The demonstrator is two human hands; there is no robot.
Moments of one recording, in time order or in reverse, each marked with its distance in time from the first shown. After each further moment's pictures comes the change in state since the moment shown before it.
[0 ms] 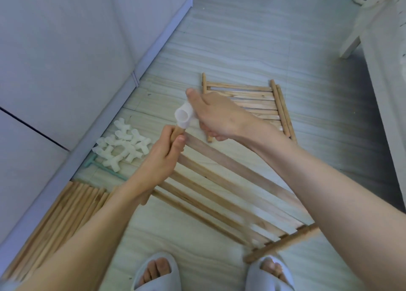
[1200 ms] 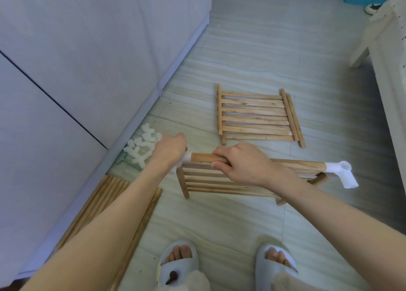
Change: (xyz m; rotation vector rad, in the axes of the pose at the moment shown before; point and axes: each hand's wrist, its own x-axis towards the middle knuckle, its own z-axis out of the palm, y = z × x) left_hand 0.000 0.052 -0.035 0.166 0.141 -0.792; right_hand -0.070 0.030 0.030 -0.519 -0.024 -0.282
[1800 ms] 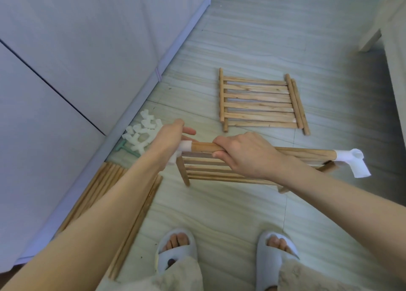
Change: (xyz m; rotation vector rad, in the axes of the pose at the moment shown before) left_hand -0.013 -0.012 -0.002 -0.248 -0.188 0.068; right_hand -0.008 -0.010 0.005 -0.184 -0.022 -0.065
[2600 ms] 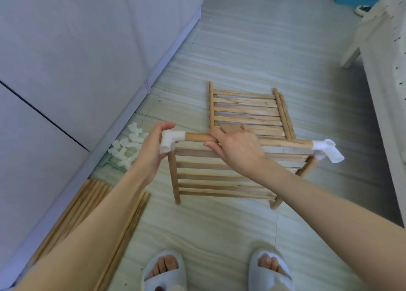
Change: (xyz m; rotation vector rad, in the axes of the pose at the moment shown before) left_hand 0.035 -0.009 -0.004 -0.401 -0.041 0.202; right_hand 0.033 0.039 0.013 -0.157 0.233 0.148
